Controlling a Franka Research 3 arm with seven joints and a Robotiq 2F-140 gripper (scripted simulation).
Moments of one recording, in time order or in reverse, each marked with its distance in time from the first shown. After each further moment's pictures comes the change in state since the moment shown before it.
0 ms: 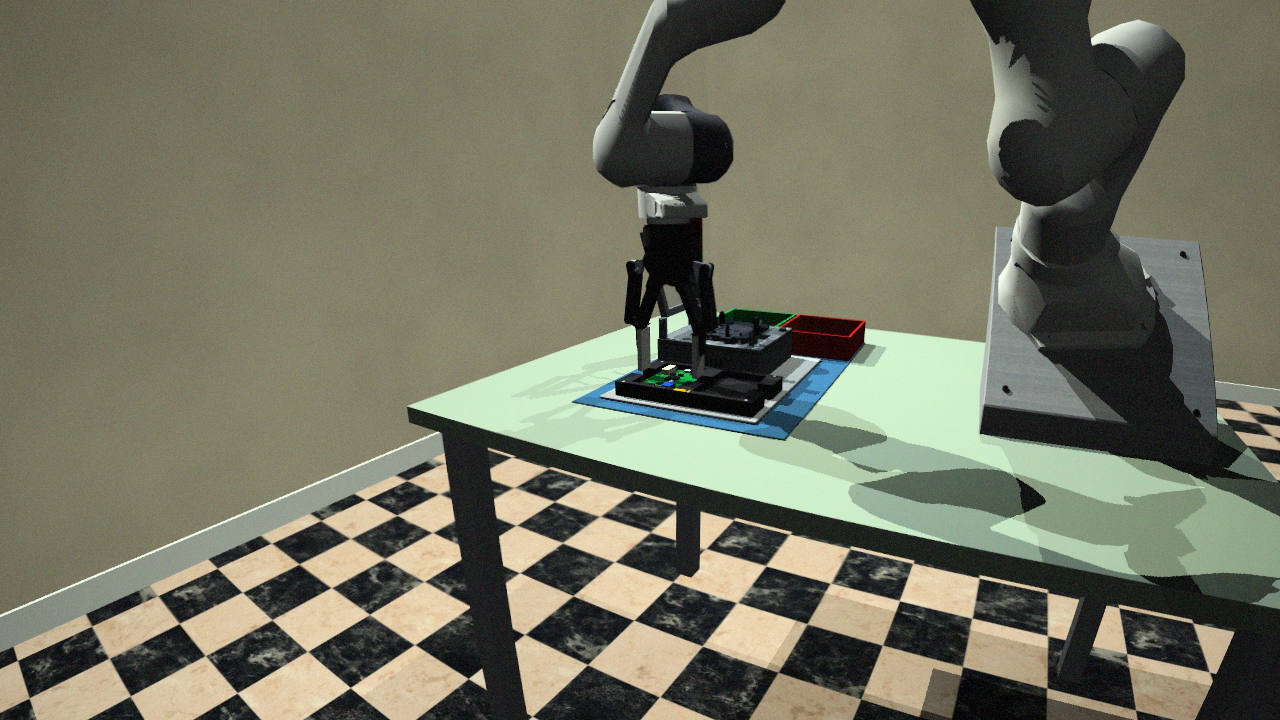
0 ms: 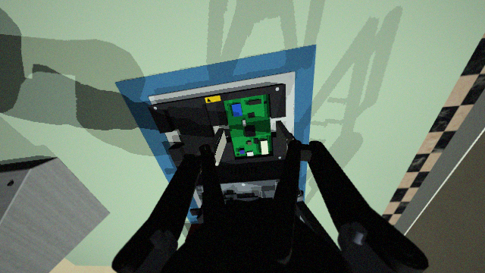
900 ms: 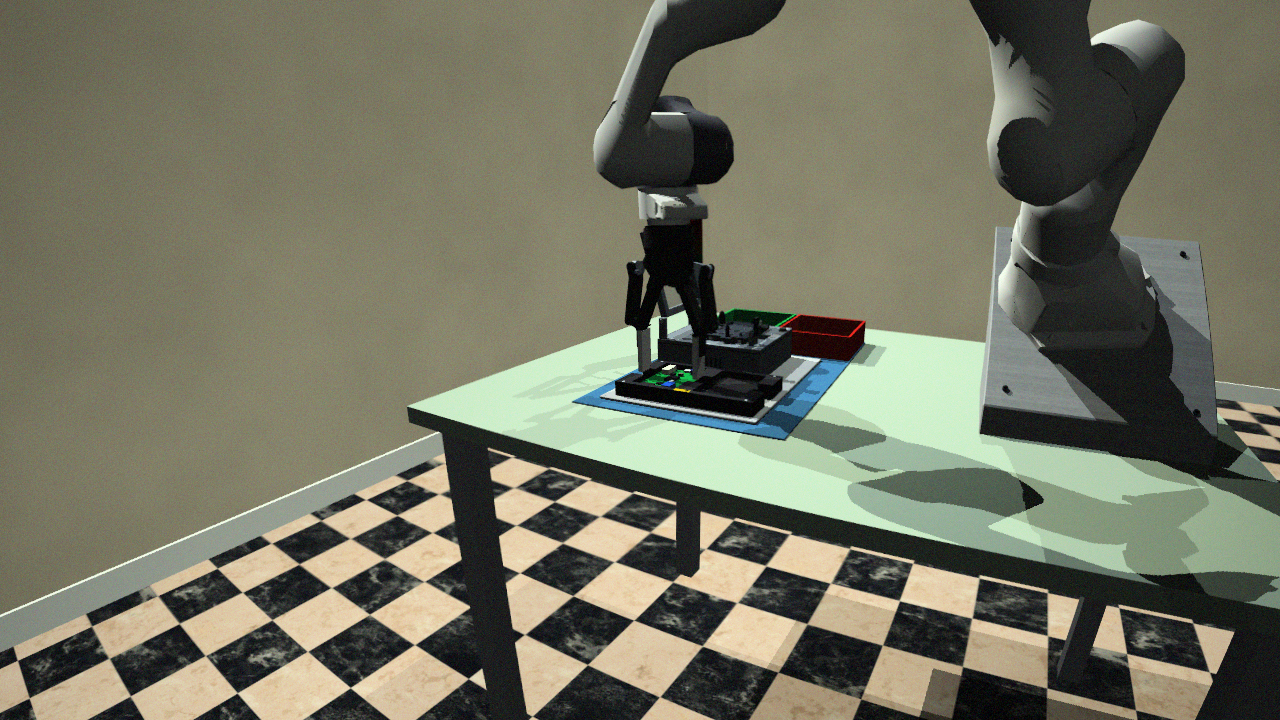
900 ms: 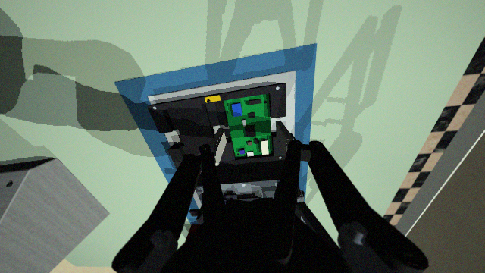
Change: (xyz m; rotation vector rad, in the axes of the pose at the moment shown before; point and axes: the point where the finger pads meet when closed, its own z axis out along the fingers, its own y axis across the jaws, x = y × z) arm -0.001 0.000 0.002 0.001 0.002 0.003
